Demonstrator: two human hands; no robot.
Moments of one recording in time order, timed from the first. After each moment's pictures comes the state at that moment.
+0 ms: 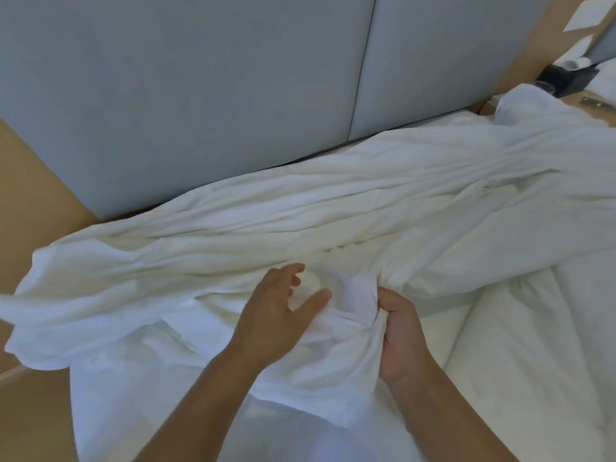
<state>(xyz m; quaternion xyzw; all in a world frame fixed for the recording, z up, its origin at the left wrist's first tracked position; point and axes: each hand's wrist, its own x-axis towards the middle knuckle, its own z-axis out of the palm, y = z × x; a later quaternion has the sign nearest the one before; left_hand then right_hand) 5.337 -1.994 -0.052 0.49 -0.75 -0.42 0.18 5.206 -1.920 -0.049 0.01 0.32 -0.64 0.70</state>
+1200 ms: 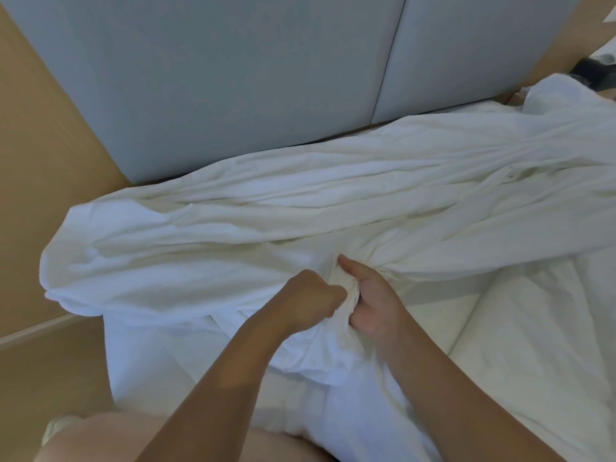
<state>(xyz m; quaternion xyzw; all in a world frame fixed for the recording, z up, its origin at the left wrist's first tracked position) 5.341 -1.970 -0.042 0.52 -0.65 -0.55 0.00 5.231 -1.936 -0.079 0.01 0.48 -0.55 0.68</state>
